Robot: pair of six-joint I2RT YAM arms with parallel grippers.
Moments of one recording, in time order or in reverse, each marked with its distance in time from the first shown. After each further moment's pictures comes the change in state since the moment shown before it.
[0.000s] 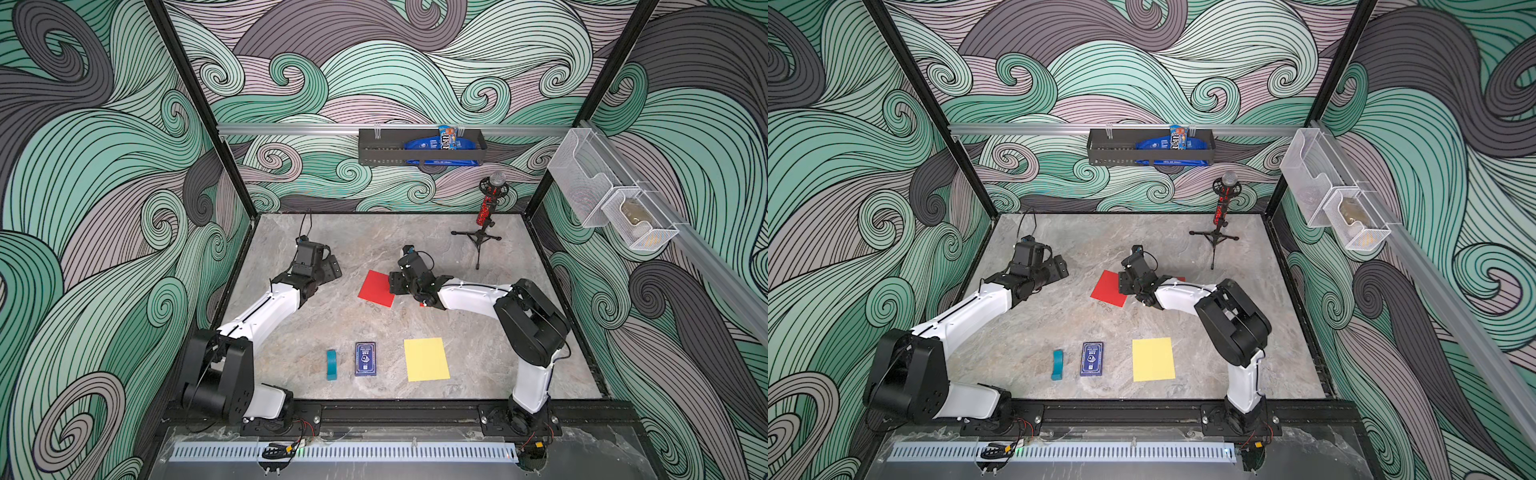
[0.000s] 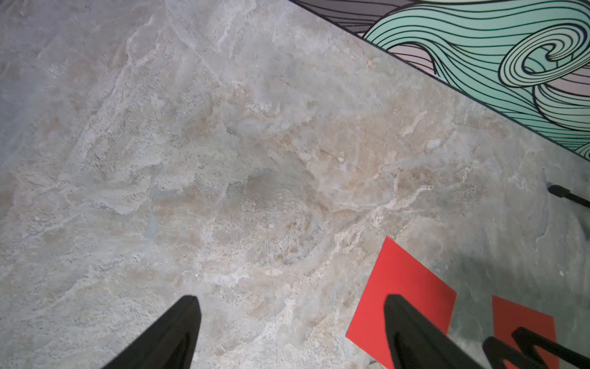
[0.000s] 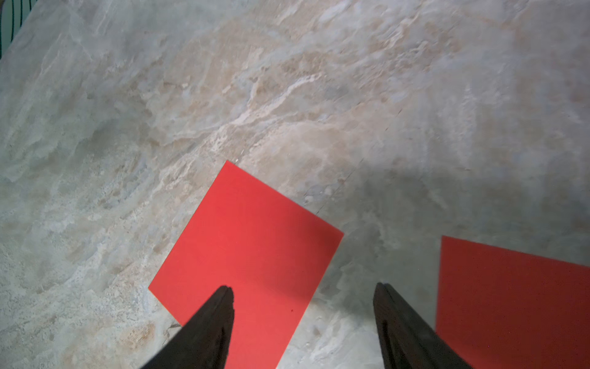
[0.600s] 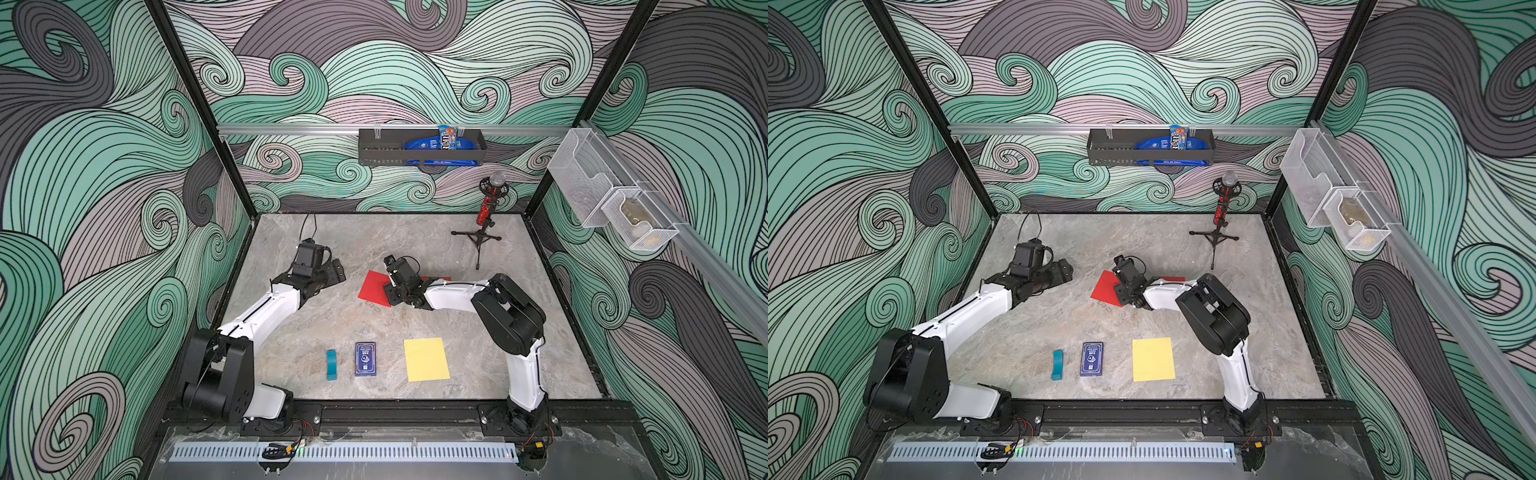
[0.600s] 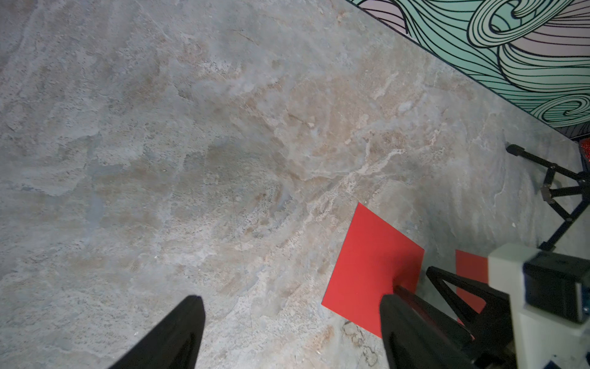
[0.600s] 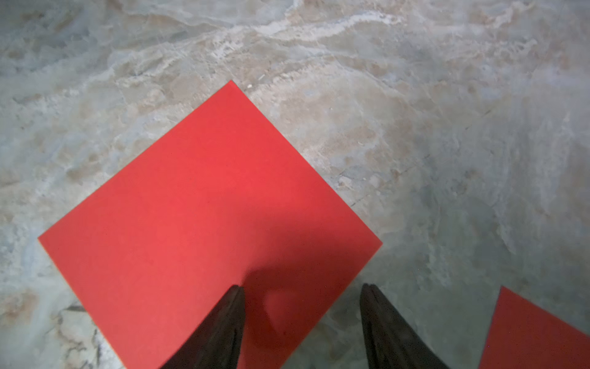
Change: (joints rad) left arm 0.000 0.002 -0.005 -0.013 0.146 0.017; right arm 0.018 0.135 0.068 -0.026 0.006 -0.382
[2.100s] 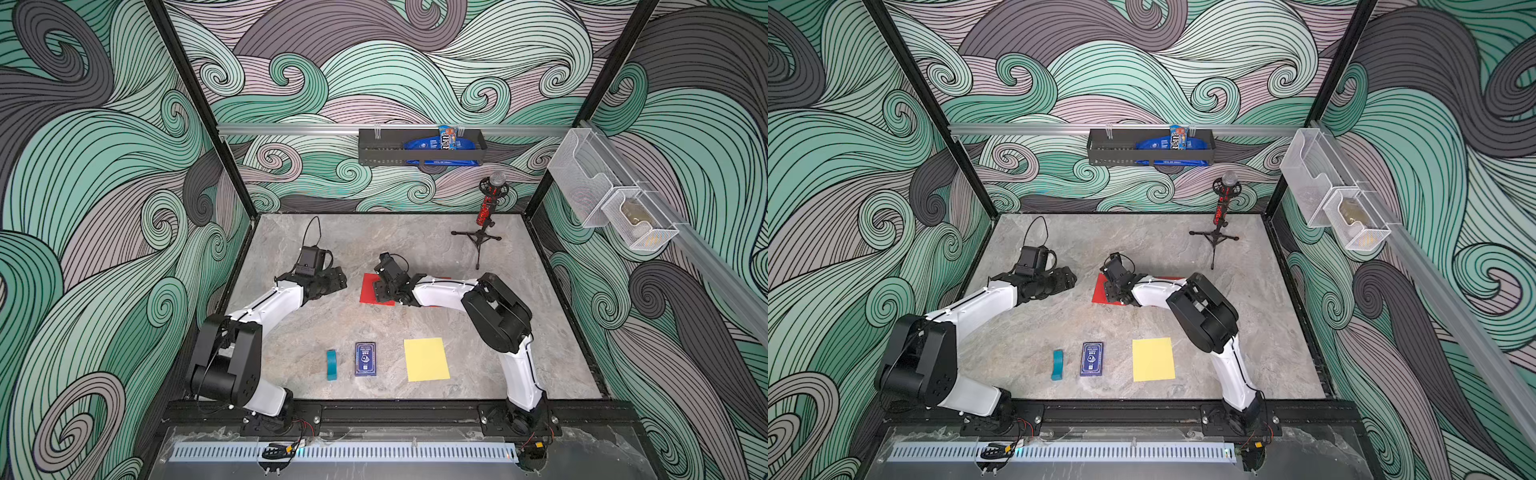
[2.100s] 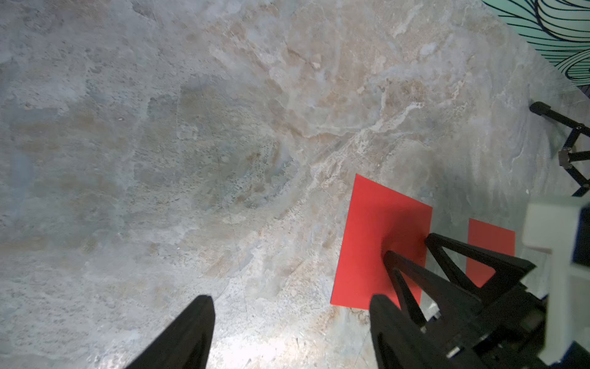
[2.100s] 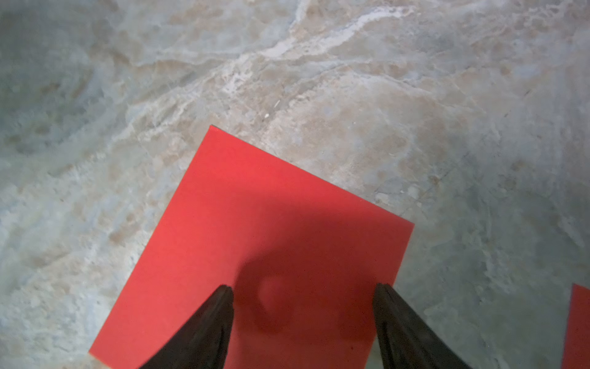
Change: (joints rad) left arm 0.023 0.085 -0.009 -0.016 0.115 0.002; right arm 0.054 0.078 0.140 -0.108 0.043 0.220
